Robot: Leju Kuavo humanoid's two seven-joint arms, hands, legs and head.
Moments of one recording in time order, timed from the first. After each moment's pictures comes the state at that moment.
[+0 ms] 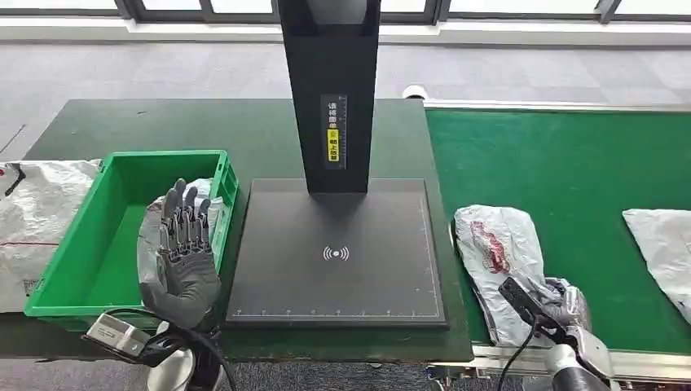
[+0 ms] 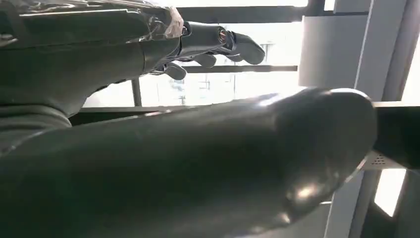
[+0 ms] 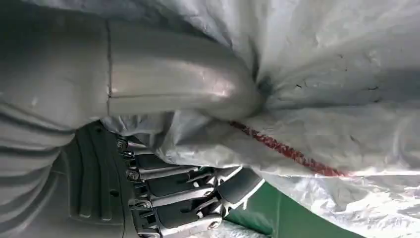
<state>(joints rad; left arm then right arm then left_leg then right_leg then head) 0.03 -0.27 -0.15 -1.67 -0.05 -0.02 -0.70 -0.34 -0.10 -0.55 -0.41 1.32 -0.24 -0.27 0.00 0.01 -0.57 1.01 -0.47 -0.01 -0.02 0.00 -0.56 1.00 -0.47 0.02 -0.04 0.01</state>
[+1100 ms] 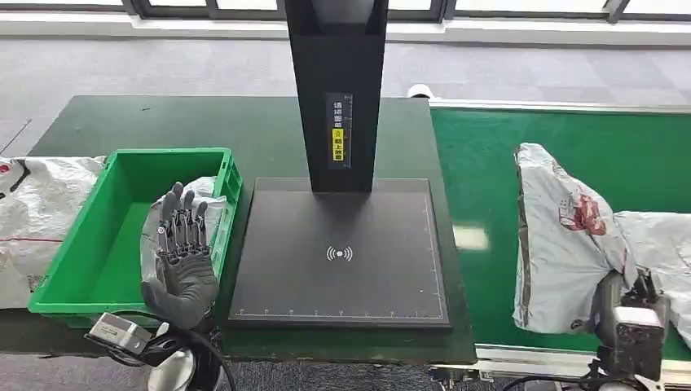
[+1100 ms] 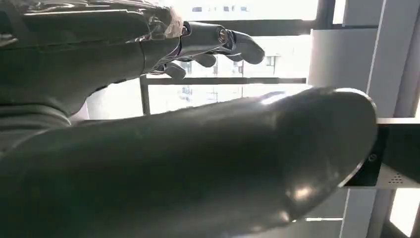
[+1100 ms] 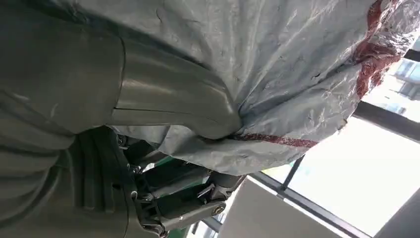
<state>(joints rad) 0.04 -0.26 -0.15 -1.65 -0.04 0.02 -0.70 0.09 0.06 -0.54 -1.44 0.27 -0.06 -0.70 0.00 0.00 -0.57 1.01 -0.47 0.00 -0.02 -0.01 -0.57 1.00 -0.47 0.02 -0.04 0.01</state>
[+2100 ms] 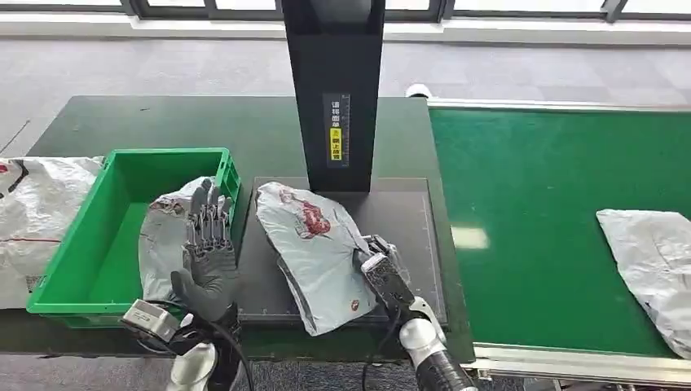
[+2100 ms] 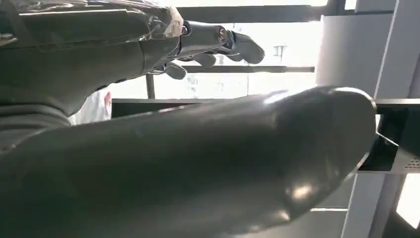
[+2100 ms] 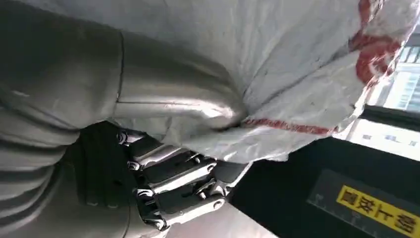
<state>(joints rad) 0.00 -0.29 -0.20 -1.57 -0.06 0.05 -0.70 -0.32 0.29 0.17 -0.63 0.35 -0.12 -0.62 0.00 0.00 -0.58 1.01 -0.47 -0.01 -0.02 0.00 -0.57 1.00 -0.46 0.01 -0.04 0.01</state>
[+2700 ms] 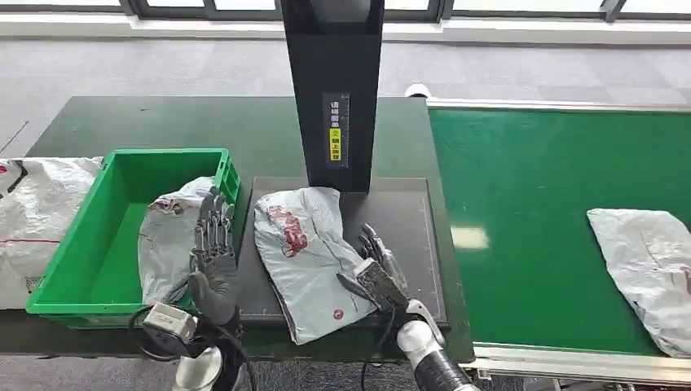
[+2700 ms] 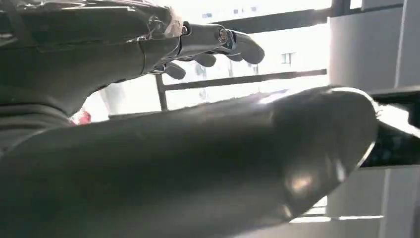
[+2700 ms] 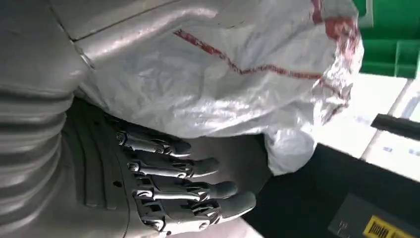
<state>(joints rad) 0.01 -0.29 -0.20 -1.54 -0.18 0.15 -0.70 -0.31 0.28 0.19 -0.61 0.42 -0.10 -0.61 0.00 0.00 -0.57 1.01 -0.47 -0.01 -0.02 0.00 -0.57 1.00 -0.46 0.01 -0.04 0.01</state>
